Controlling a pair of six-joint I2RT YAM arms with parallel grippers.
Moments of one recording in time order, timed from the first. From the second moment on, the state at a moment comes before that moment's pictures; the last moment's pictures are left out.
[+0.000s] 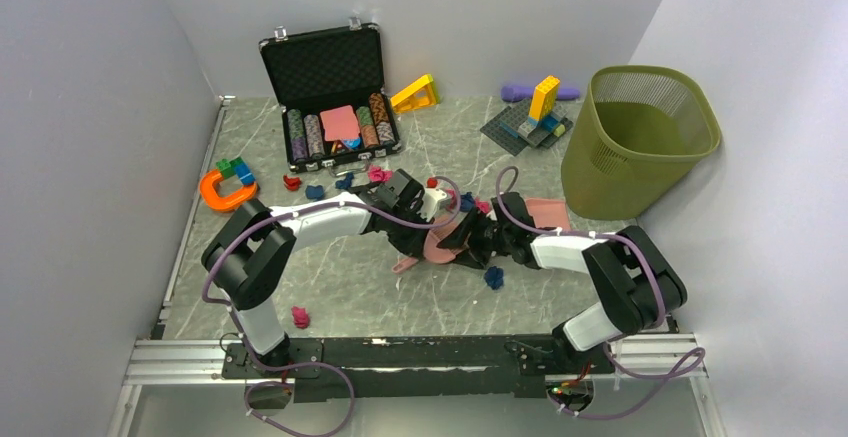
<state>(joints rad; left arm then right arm) -0.77 1.74 1.10 -0.40 0.32 -0.05 0.47 1.48 0.49 0.19 -0.48 1.16</state>
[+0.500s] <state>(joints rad) -0.76 1.52 0.99 -0.35 0.26 -0.09 0.48 1.44 0.52 0.21 -0.47 1.14</state>
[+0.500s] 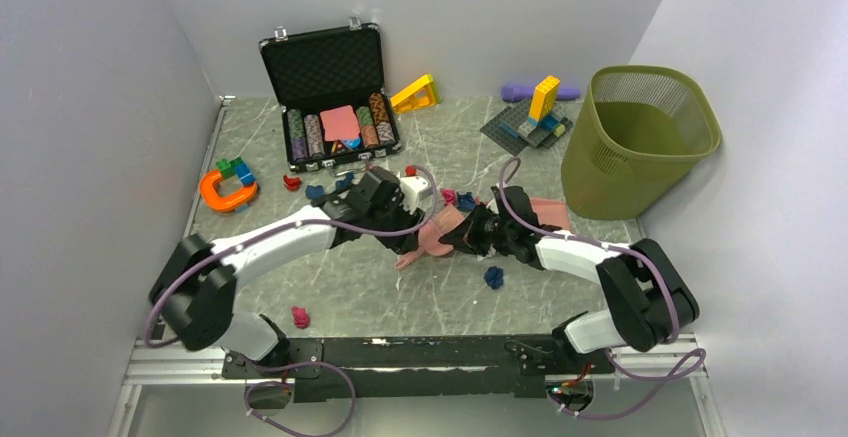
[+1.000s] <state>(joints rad) -0.63 1.17 0.84 -0.23 0.22 -0.26 0.48 1.18 0.52 0.05 -0.38 0.93</state>
